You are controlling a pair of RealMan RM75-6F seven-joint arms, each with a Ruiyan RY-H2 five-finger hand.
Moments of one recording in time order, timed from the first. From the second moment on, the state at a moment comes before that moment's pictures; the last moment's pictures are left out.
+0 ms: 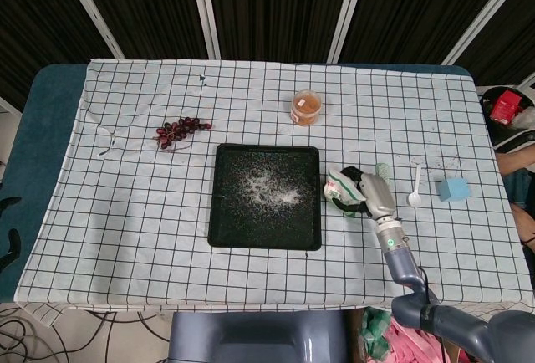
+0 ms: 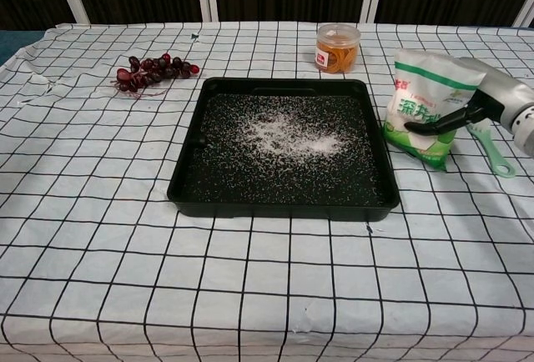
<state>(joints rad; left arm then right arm) -0.04 -1.05 -0.09 -1.69 1.42 1.53 -0.07 0.60 -1.71 0.17 -1.05 -1.25 1.09 0.42</state>
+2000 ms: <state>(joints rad) -0.04 -1.05 -0.09 -1.70 1.44 1.53 -0.05 0.17 -1.18 0.03 -1.53 -1.43 1.56 -0.17</state>
